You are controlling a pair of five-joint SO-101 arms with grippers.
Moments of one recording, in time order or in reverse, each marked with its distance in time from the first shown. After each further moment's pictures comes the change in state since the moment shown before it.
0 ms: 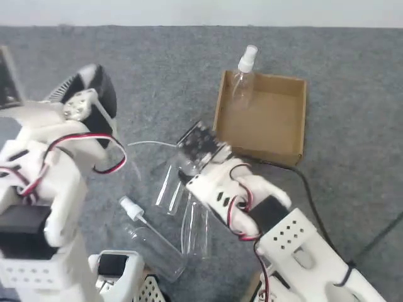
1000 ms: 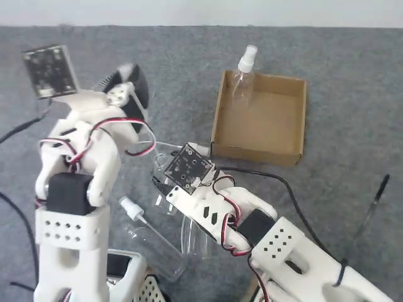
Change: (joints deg) left arm 6.2 -0.3 23.0 -16.3 1.0; right arm -7.1 0.0 8.1 -17.4 -3.1
